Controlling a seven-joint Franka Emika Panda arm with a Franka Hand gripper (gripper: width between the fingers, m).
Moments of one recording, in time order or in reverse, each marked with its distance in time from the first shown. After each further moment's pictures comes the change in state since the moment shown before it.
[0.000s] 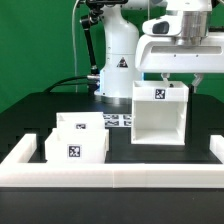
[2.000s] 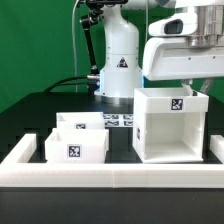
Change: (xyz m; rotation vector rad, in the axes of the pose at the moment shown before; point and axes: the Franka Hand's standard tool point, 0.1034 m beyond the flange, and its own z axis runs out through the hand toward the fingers) arm 0.087 -0.007 -0.007 0.039 0.088 -0.097
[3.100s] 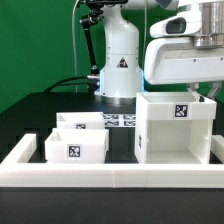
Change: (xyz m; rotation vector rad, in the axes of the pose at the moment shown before) arm 0.050 0.009 0.000 0.006 0.064 0.041
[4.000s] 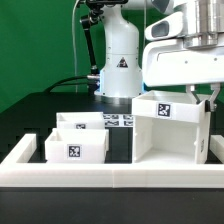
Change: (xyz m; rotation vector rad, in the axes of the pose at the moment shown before) arm 0.032 0.013 0.001 0.060 0.094 0.641
